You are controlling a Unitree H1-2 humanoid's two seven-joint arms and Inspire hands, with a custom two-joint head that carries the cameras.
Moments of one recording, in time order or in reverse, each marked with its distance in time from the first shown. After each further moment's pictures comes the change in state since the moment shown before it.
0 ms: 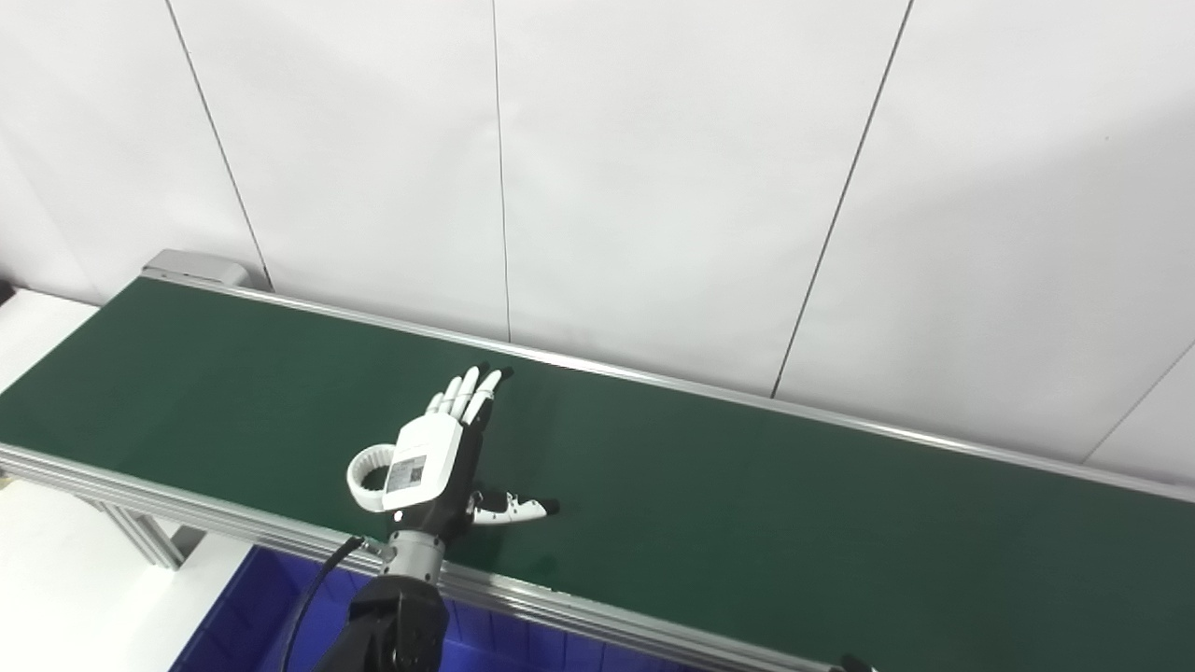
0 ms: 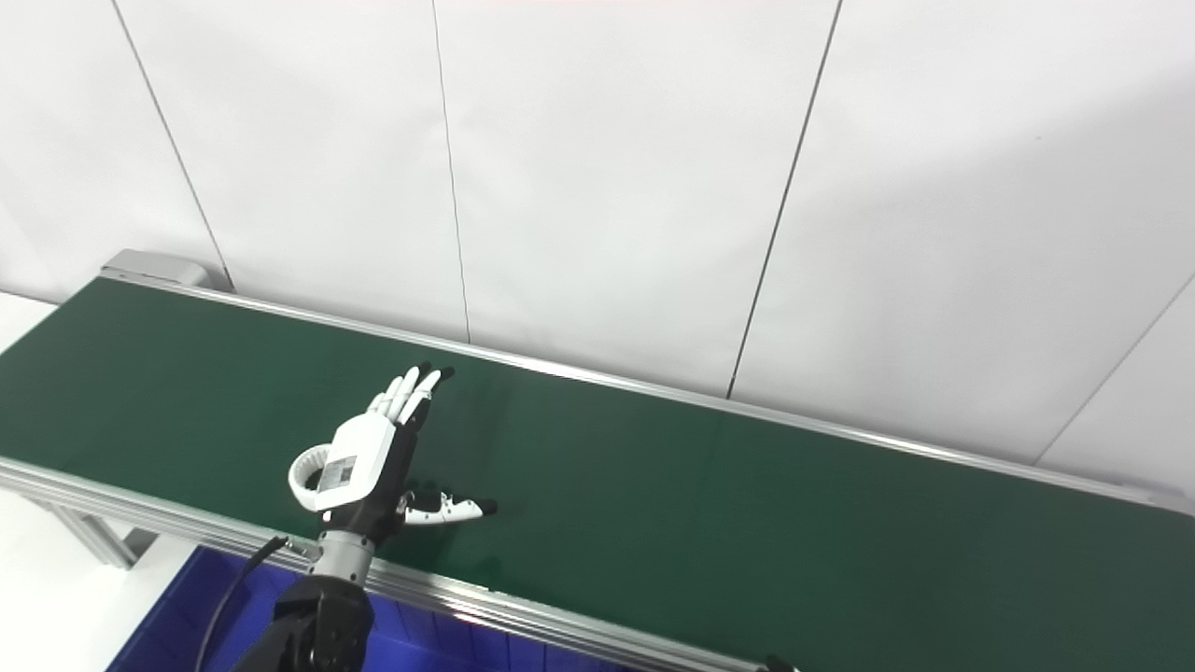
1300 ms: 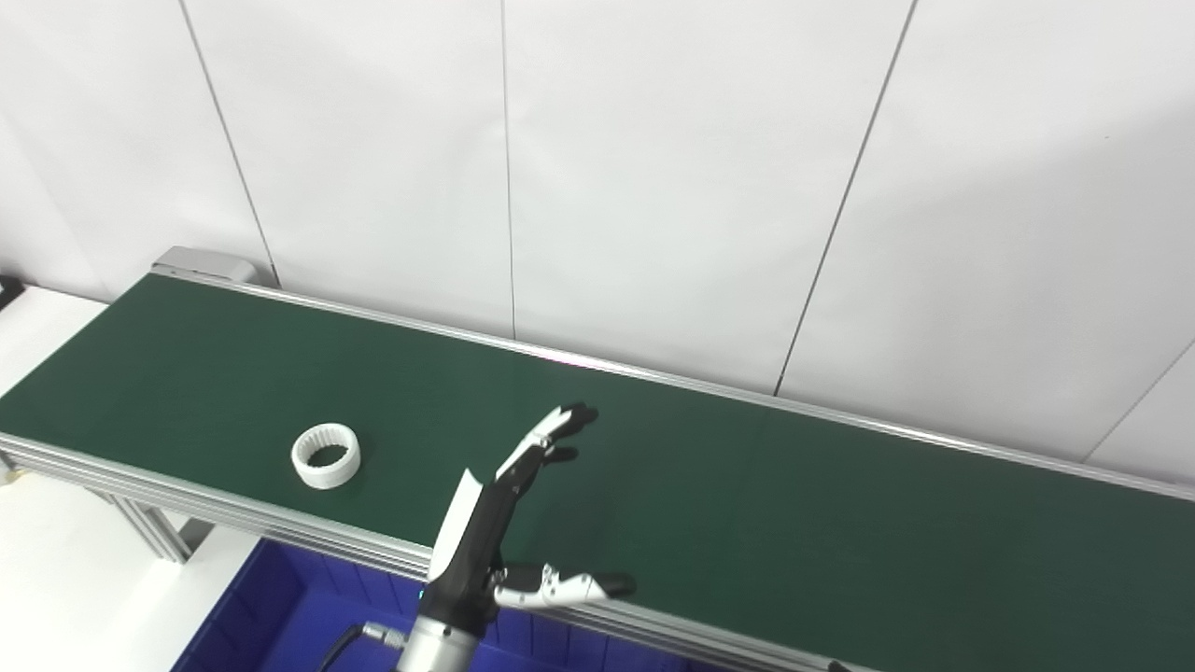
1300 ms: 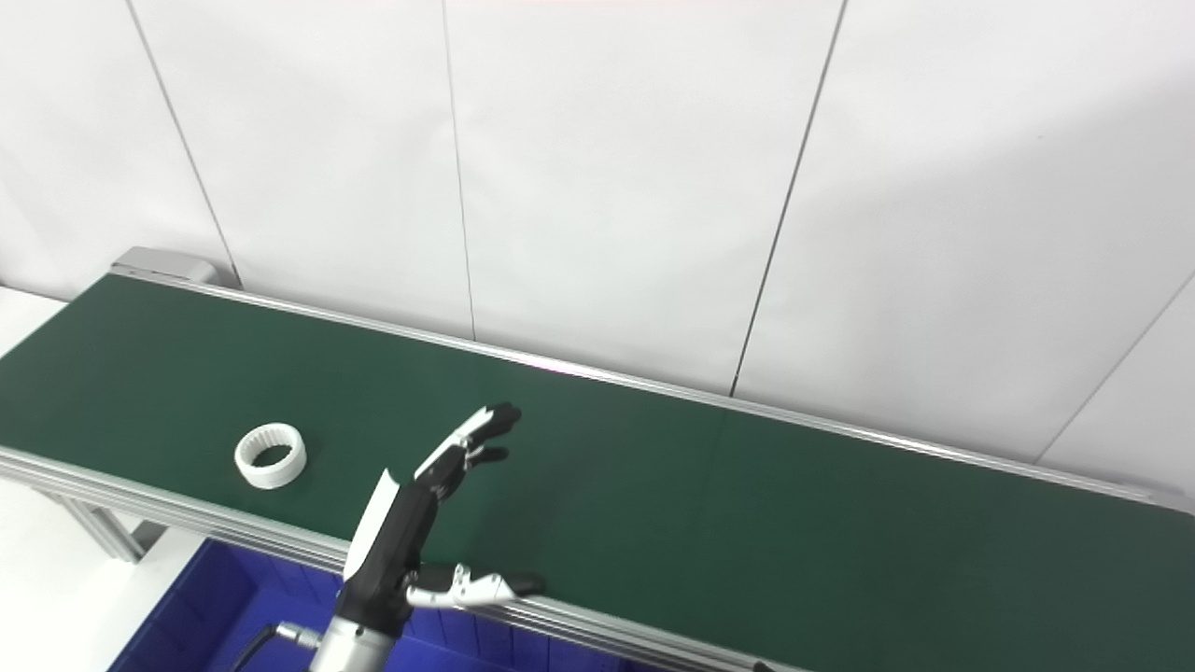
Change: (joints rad) left arm 0.187 -0.014 -0.184 -0.317 -0.549 -0.355 -0.059; right arm 0.024 0.036 -0.025 0.000 -0.011 0.005 0.043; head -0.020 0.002
